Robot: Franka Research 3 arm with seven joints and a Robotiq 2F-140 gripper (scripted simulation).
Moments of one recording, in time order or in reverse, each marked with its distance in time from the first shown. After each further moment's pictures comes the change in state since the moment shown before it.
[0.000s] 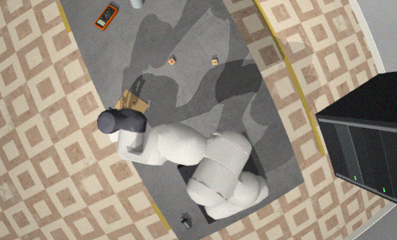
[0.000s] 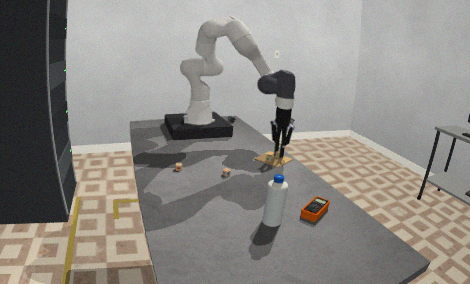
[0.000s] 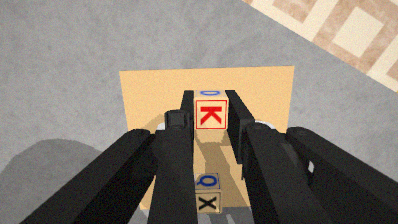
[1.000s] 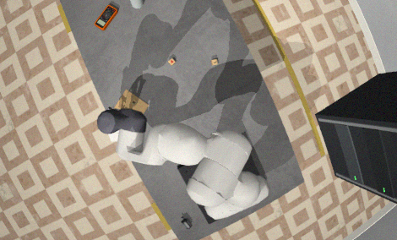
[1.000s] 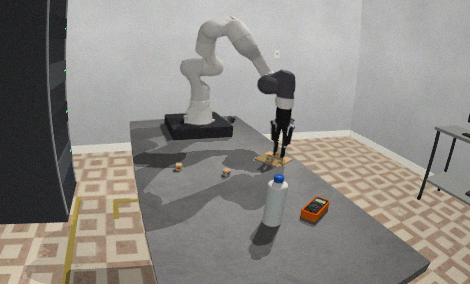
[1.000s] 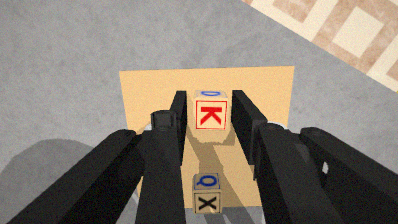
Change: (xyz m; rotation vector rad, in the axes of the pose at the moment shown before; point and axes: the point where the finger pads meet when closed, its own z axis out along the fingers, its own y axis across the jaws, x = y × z) arm 0.000 0.000 0.000 0.000 0.000 0.000
